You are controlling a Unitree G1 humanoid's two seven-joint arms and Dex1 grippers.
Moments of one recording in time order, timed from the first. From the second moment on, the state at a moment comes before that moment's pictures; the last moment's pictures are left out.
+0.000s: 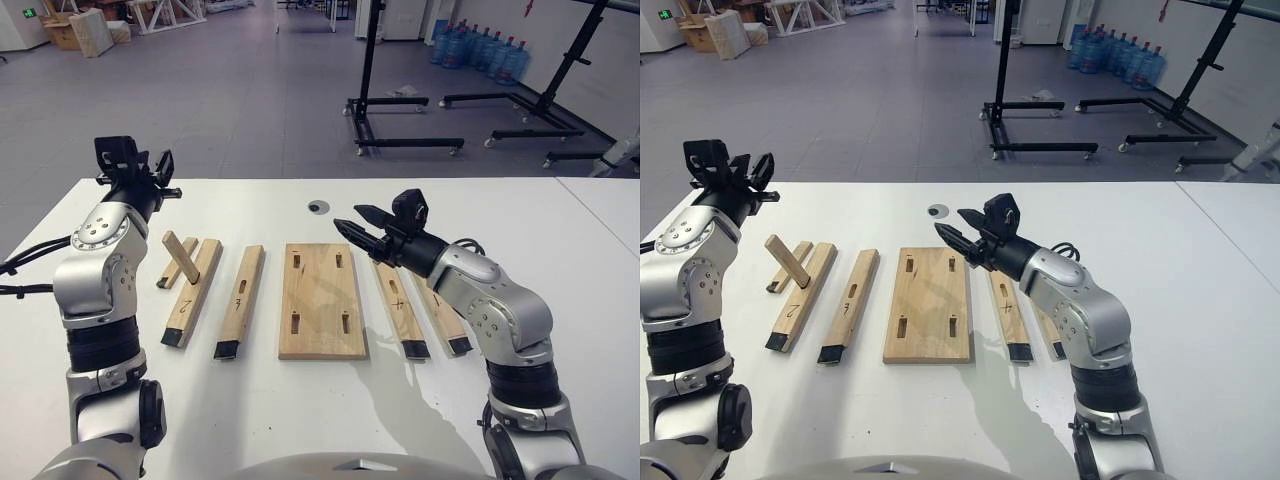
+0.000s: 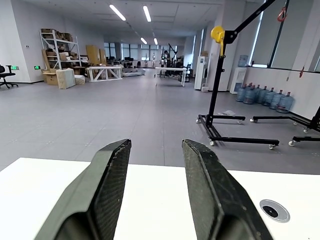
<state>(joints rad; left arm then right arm) -0.50 0.40 0.33 -0.16 -0.29 0.68 -0.08 -0.34 -0.31 0.01 -0.38 0.53 0.76 0.46</state>
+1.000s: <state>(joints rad) -0.66 0.48 0.39 -0.49 -0.27 0.93 0.06 -0.32 -0.31 -0.01 -0.41 0.53 0.76 0.43</state>
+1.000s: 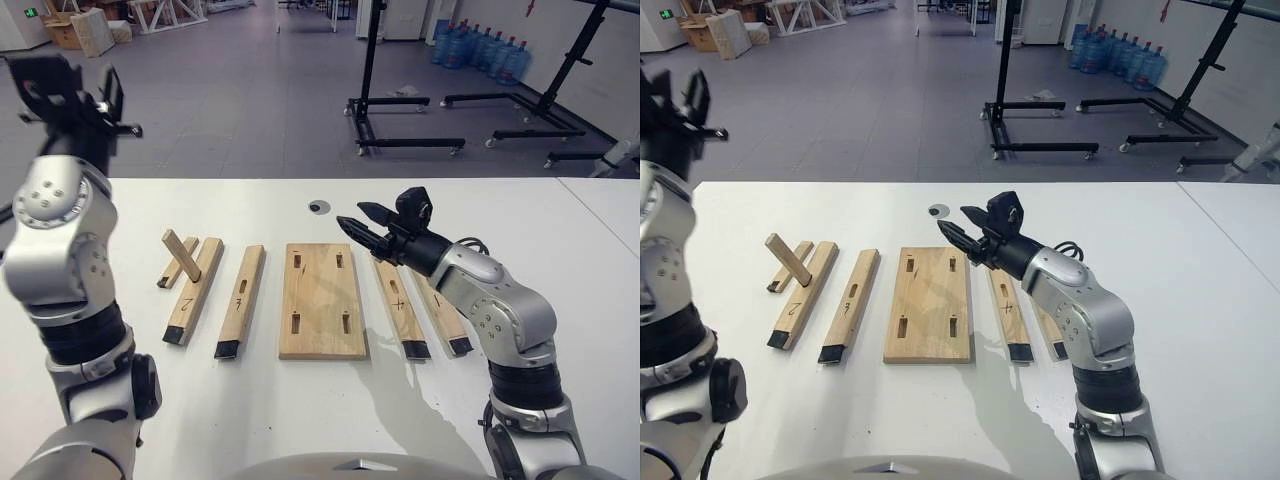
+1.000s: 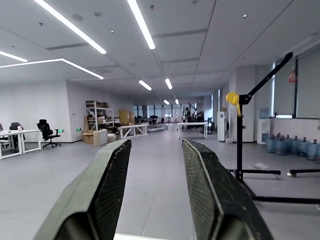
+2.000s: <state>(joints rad) -0.22 0.73 0.34 -0.49 -0.91 1.60 0.05 -0.16 -0.34 -0.10 -0.52 0.56 0.76 0.36</state>
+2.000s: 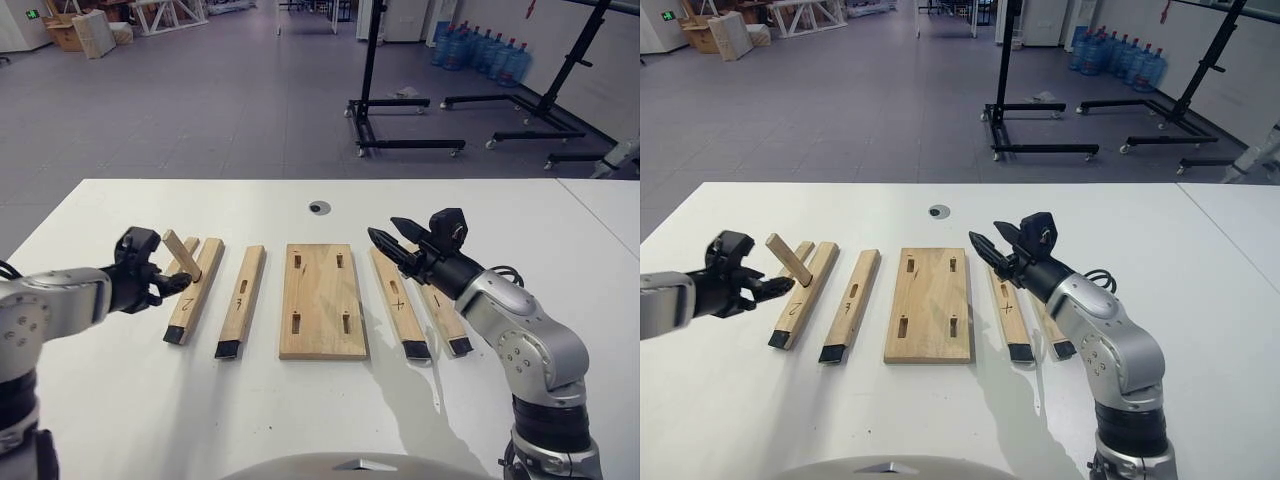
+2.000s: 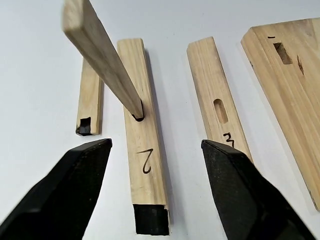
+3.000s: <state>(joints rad) -0.09 0.54 0.13 -0.23 -0.40 1.15 -0.11 -0.25 -0.34 -0.05 -0.45 0.56 0.76 0.38</state>
